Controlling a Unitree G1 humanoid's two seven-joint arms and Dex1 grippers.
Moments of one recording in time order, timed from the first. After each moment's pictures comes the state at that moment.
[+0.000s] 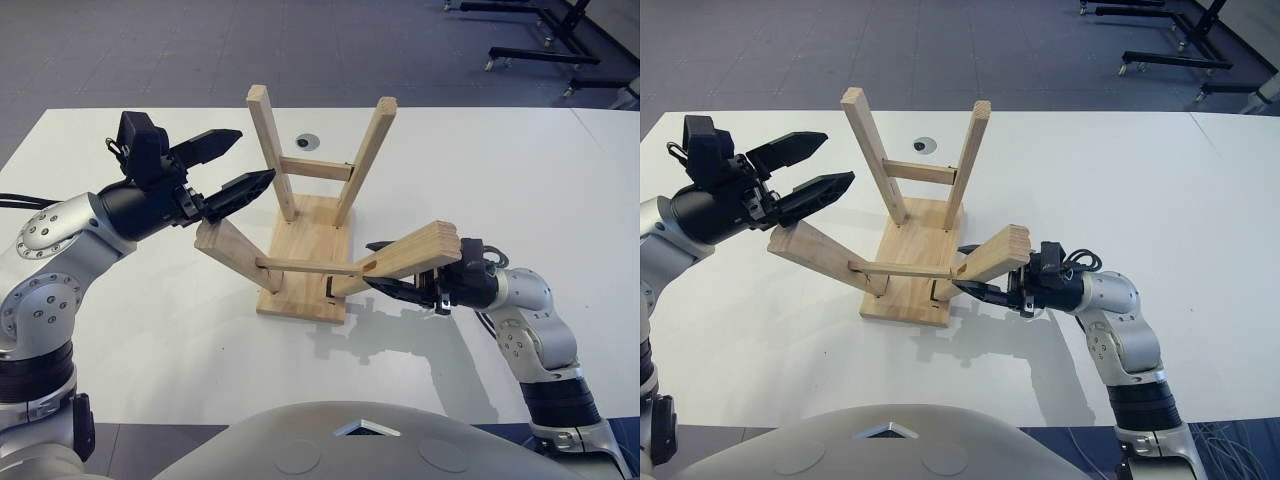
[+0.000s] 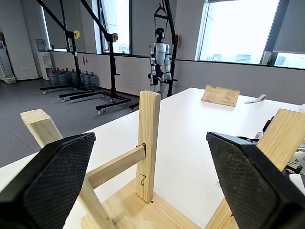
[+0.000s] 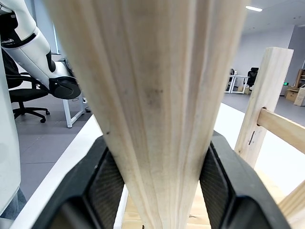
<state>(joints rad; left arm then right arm) -0.17 0.71 0.24 -0.57 -1.00 0.73 -0.59 0.08 -0.49 0.06 -0.24 0.62 0.01 1.24</state>
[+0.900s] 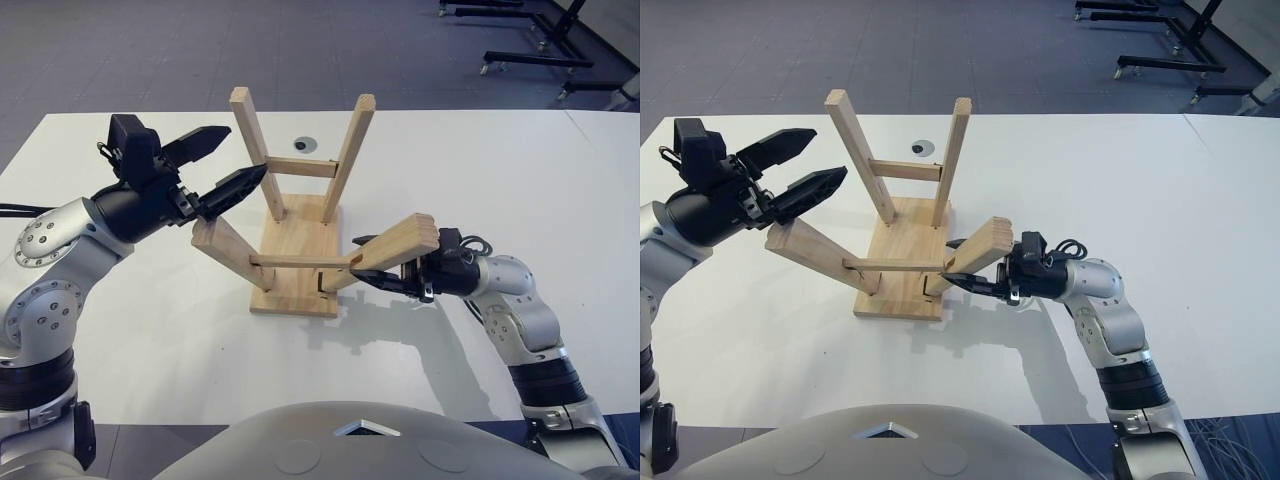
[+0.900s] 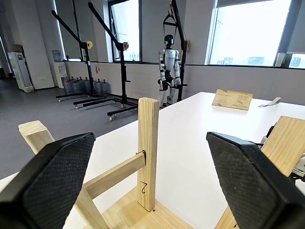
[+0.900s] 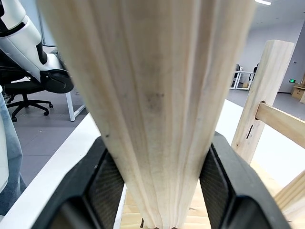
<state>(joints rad) -0.13 0.69 0.25 -0.58 -0.96 0.67 -0.56 -0.02 -0.49 0.14 -0.16 0.59 0.02 1.22</state>
